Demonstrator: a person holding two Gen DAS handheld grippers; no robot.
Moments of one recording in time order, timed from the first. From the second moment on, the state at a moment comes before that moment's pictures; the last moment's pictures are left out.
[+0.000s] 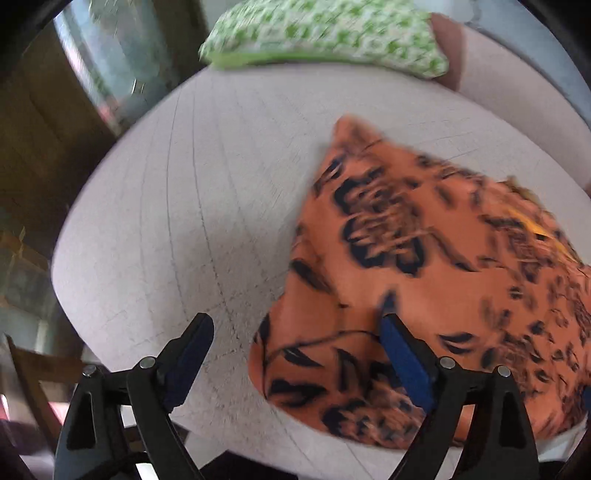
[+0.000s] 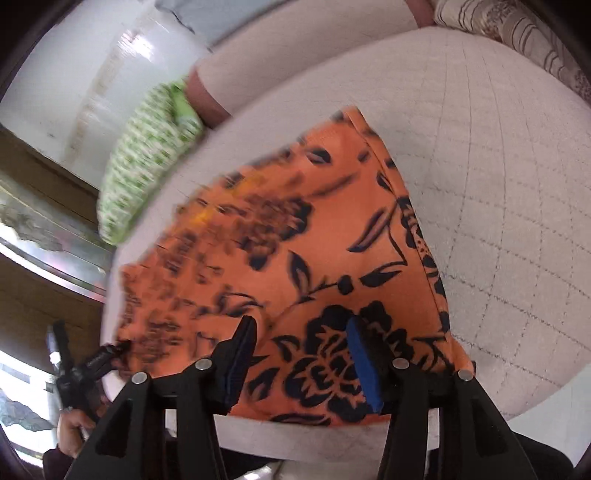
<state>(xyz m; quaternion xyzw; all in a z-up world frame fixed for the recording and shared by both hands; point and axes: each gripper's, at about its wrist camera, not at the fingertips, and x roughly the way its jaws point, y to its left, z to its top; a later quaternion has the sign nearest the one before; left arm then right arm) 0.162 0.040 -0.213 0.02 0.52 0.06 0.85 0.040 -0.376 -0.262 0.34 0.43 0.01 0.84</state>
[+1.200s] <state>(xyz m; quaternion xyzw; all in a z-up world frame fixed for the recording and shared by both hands) -0.006 -0.030 -0.060 0.04 0.30 -0.05 0.95 -0.064 -0.302 -0.086 0.21 0.19 0.02 0.96</state>
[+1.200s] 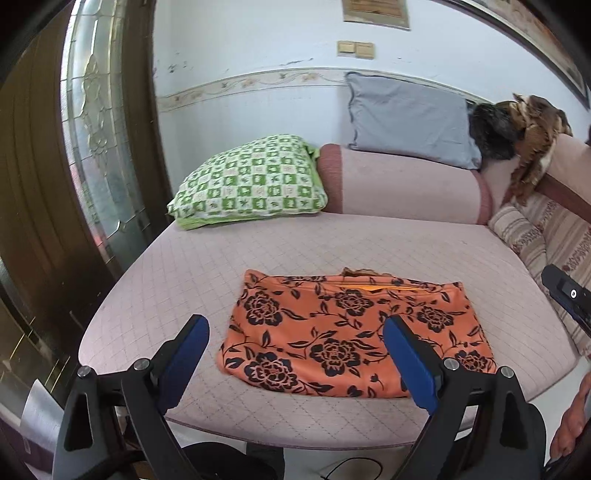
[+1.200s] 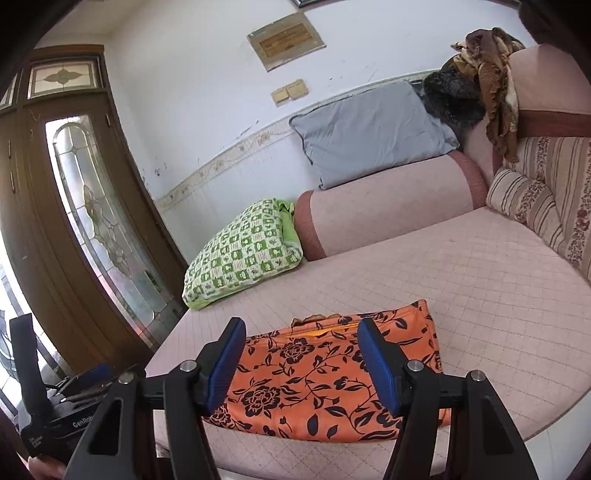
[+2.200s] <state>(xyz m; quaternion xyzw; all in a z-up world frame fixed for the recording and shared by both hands) -0.001 -0.054 -0.048 0.06 0.29 0.01 0.95 -0.062 -0.287 -0.088 0.16 0.21 0.00 0.96</state>
